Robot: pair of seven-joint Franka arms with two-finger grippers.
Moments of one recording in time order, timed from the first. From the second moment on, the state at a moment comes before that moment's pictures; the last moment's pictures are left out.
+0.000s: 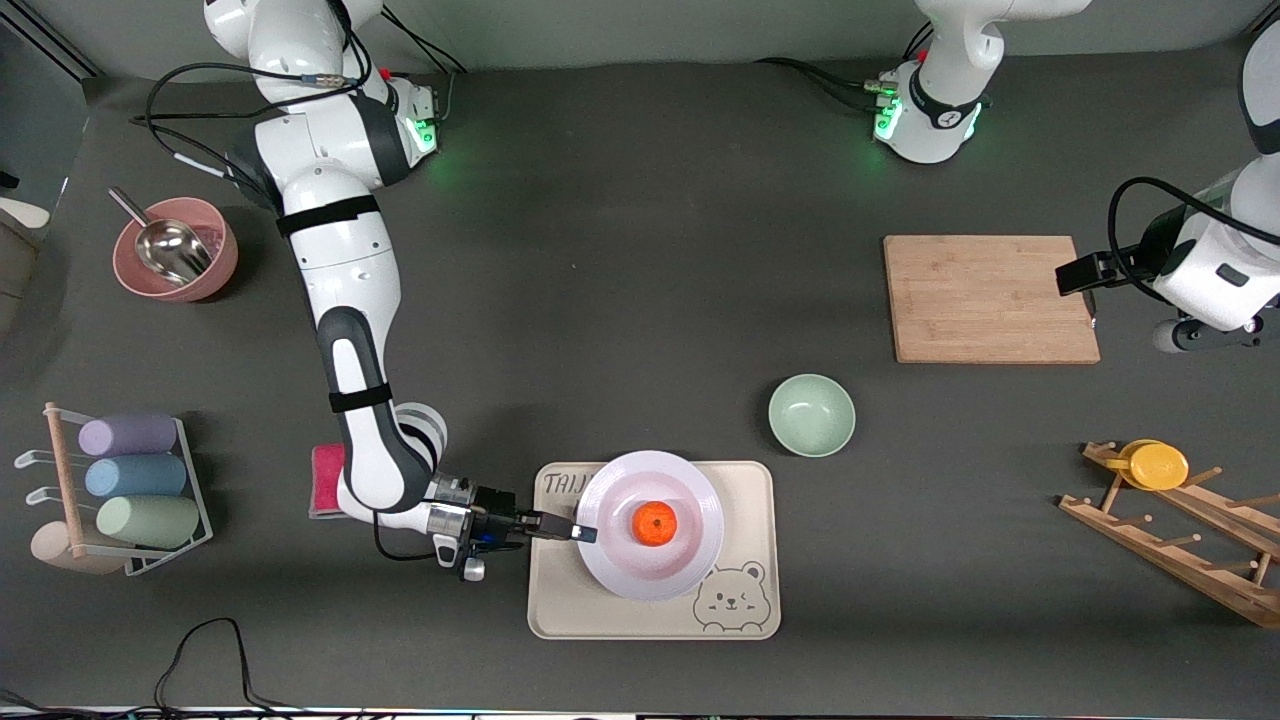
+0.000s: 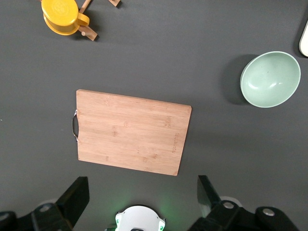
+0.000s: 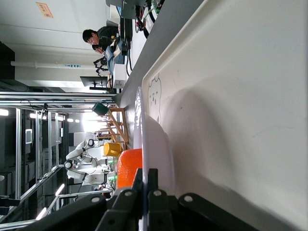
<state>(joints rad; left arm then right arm) -0.06 0.06 0.00 -1.61 0.03 1.45 -0.19 0.39 1.23 -0.20 -1.06 1.82 2.02 -0.69</state>
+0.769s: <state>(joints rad) -0.06 0.06 0.00 -1.61 0.03 1.45 -0.19 0.39 1.24 -0.19 -1.06 1.82 2.04 -0.77</state>
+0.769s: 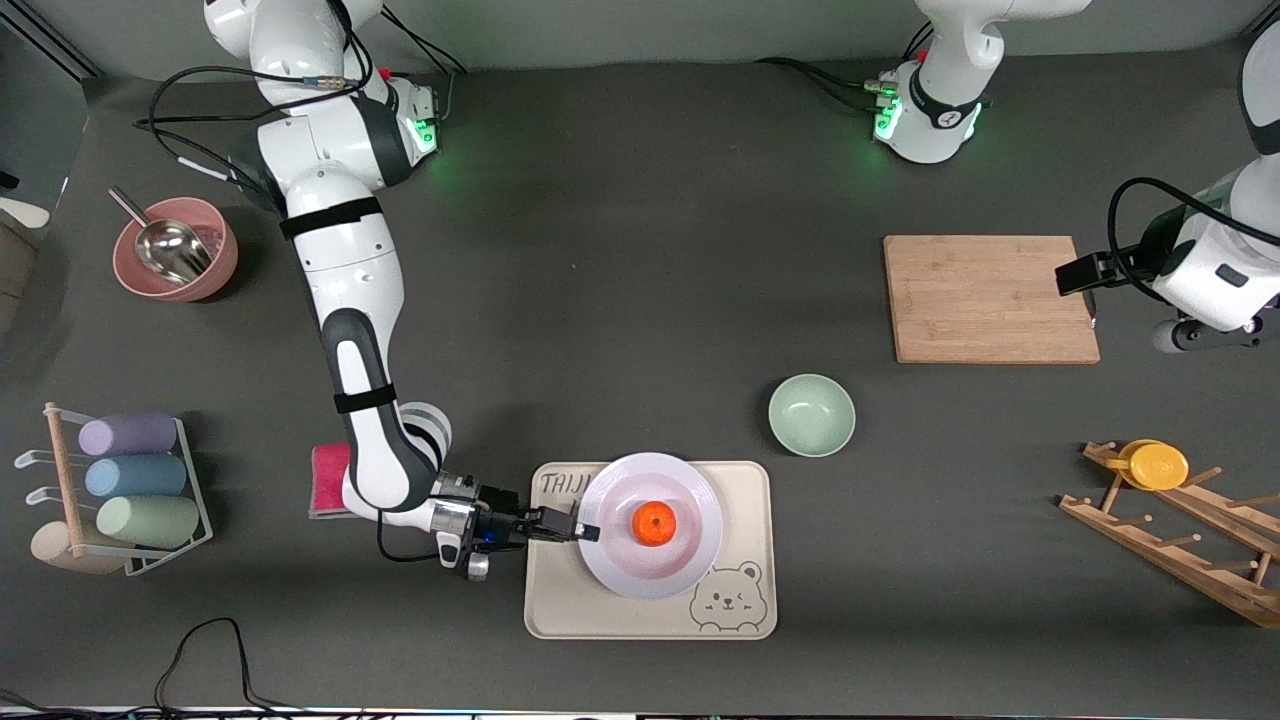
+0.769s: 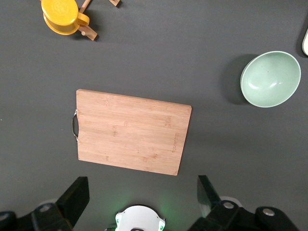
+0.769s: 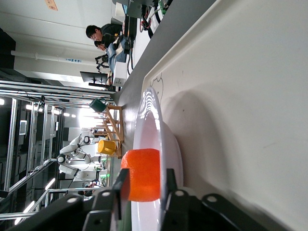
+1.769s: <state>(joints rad) -0.05 0.06 0.00 -1.61 0.03 1.45 -0.19 0.36 1.18 -0.21 -1.05 1.56 2.05 -0.67</state>
